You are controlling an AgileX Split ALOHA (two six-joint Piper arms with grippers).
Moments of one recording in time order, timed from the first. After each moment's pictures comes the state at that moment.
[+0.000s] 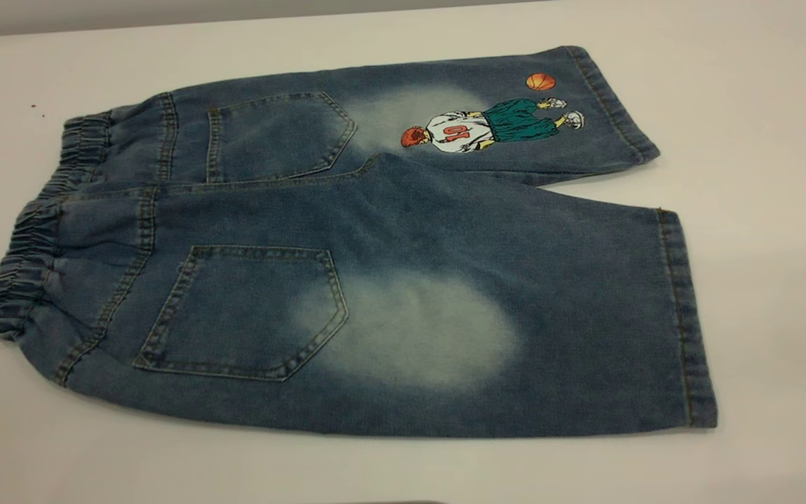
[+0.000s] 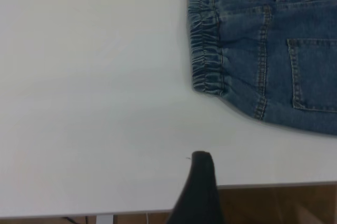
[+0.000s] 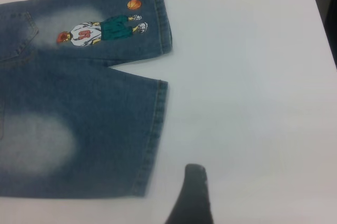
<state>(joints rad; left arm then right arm) -0.05 -0.02 -0.49 0.04 1.13 -0.01 -0.03 -0.01 -0.47 0.16 1.14 0.00</state>
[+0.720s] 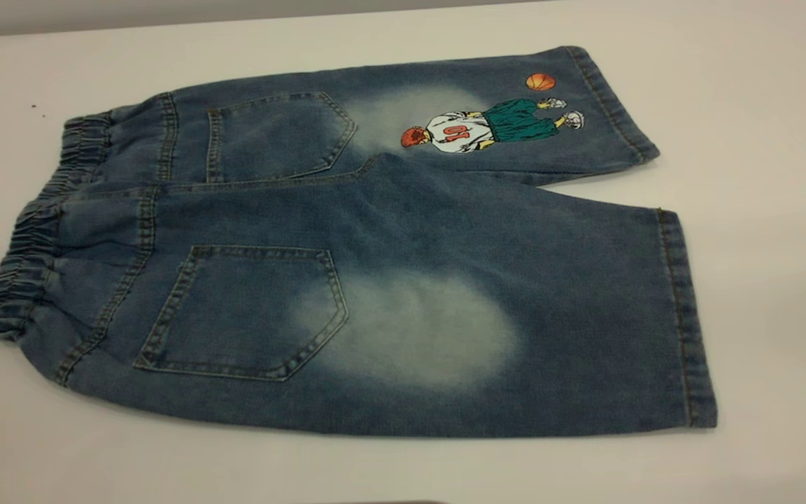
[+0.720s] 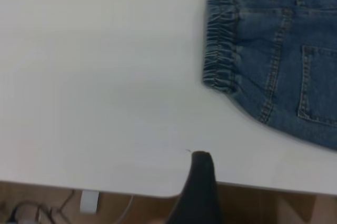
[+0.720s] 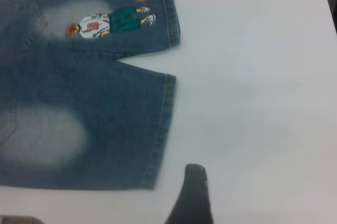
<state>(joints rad) -0.05 0.23 -0.58 0.09 1.08 -0.19 -0.03 0.21 -0.61 0.18 1.14 -0.03</state>
